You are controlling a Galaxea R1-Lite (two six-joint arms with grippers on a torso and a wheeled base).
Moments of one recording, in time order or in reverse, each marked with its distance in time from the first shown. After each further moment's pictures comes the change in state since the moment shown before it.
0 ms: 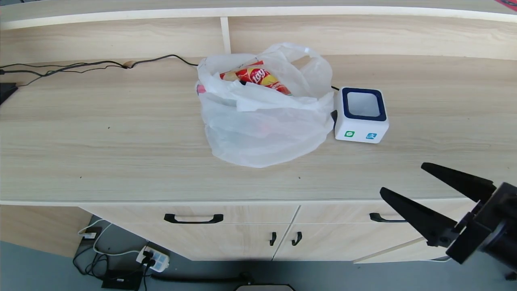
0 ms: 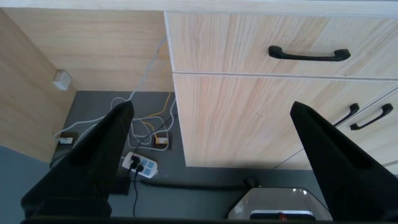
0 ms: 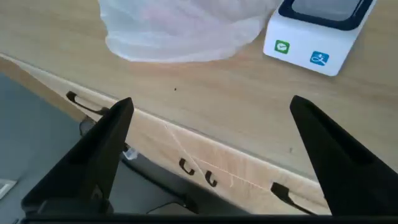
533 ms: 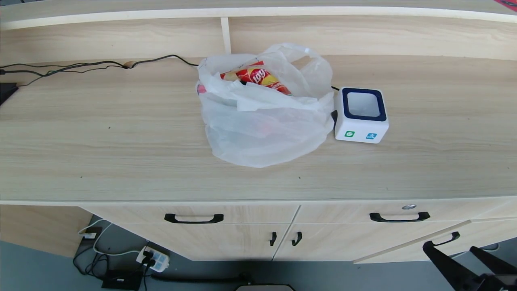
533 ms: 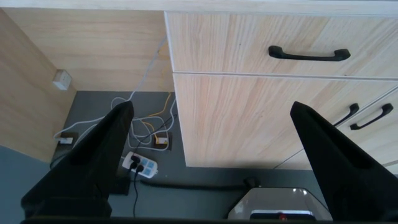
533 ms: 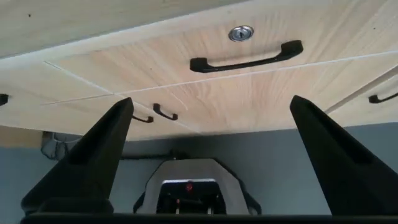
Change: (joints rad) left arm 0.000 0.000 0.000 0.000 0.000 0.000; right arm 0.051 -0.122 0.311 0.106 -0.444 0.437
